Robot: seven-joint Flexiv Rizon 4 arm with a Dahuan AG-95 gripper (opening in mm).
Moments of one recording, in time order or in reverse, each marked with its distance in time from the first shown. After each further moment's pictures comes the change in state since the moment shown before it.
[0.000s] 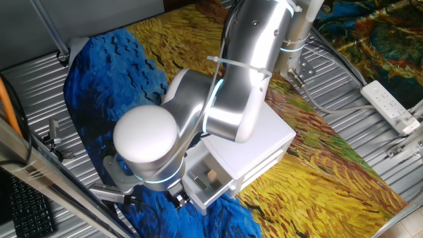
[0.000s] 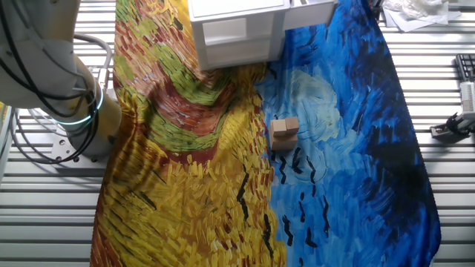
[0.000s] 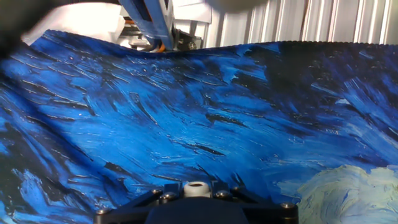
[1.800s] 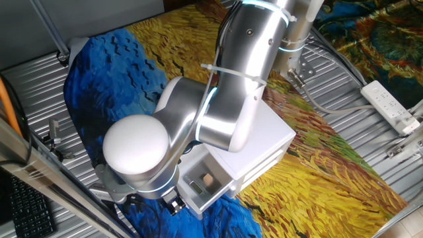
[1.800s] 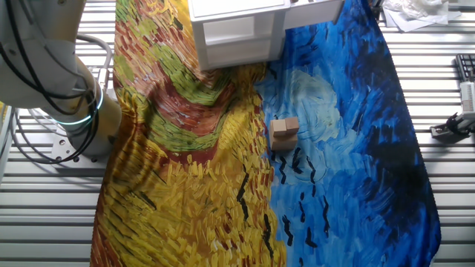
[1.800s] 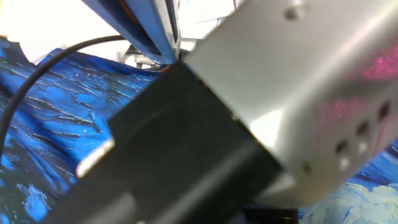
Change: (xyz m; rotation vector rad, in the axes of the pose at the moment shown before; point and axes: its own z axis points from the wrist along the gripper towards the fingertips) arm -0.016 0.004 -0.002 0.002 -0.003 -0.028
